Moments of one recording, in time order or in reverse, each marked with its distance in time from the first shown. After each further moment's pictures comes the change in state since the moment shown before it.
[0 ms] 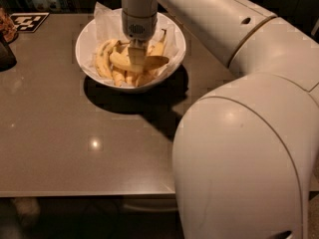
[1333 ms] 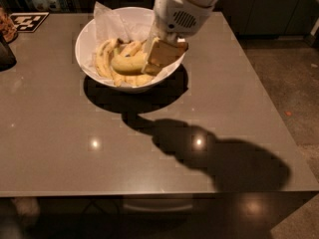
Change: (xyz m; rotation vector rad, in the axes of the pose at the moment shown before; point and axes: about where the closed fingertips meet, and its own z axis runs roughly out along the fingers) arm 0.037 0.118 -0.120 0.108 -0.358 -0.077
